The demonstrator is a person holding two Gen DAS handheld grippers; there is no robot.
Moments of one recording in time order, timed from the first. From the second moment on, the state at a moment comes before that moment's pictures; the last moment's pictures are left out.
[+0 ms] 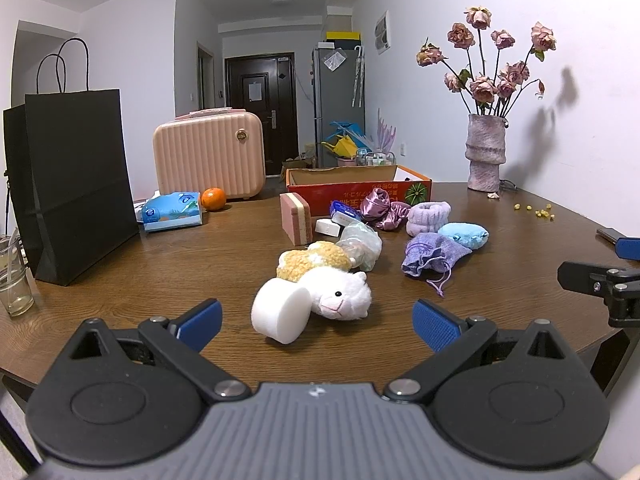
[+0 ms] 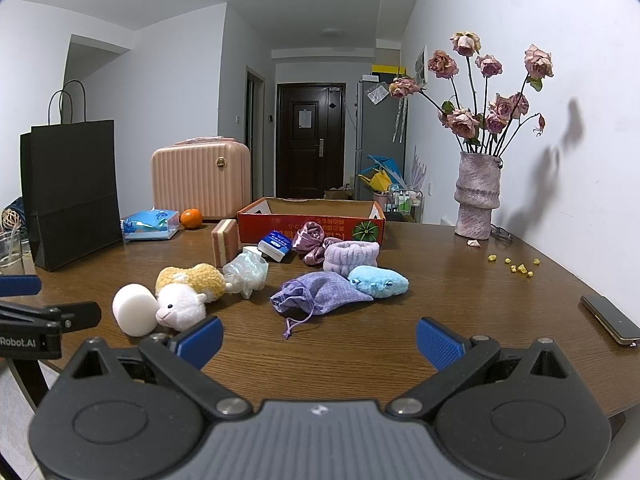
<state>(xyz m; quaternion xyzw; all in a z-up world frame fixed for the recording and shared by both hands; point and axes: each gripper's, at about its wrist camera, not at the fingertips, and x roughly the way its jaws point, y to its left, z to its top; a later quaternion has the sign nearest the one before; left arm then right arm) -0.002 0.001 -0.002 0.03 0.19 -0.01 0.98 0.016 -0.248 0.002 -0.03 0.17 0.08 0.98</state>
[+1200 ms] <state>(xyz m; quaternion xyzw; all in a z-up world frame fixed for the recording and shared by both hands) -0.004 -0.003 0.000 0.03 0.19 -0.01 0.98 0.016 -0.247 0.003 -0.03 0.17 0.08 0.98</state>
